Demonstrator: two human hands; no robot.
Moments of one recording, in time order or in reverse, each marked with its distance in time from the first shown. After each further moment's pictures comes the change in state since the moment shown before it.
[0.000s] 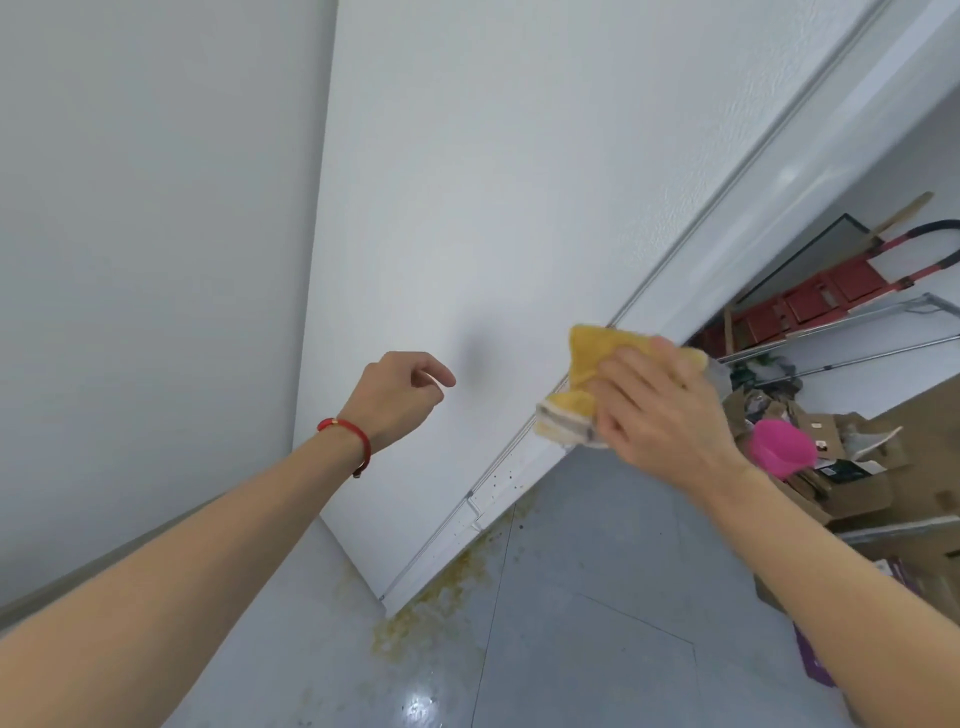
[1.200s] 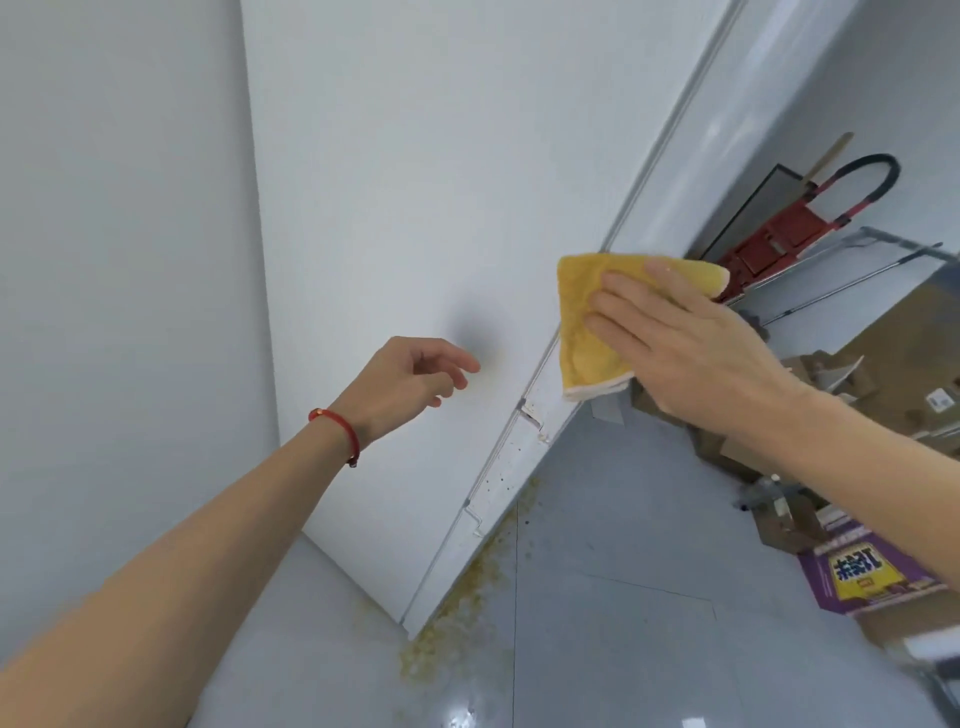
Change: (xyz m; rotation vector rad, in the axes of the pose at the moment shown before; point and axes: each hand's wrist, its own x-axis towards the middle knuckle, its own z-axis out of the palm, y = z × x) left_hand 0.018 0.043 -0.006 -0.114 -0.268 0.200; right_hand 0.002 0.059 -0.041 -0.375 -0.201 -0.084
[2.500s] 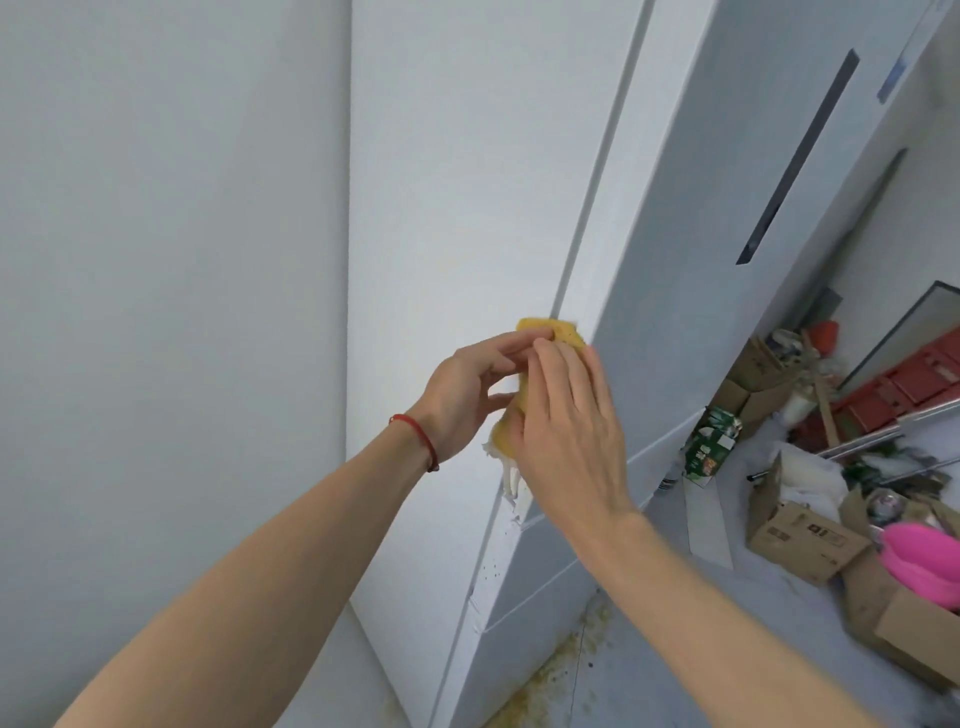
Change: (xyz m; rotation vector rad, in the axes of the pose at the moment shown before) left_hand 0.020 0.124 0.090 -0.514 0.090 0.162; right_hand 0.032 -0.046 -0.039 0.664 0.331 0.643
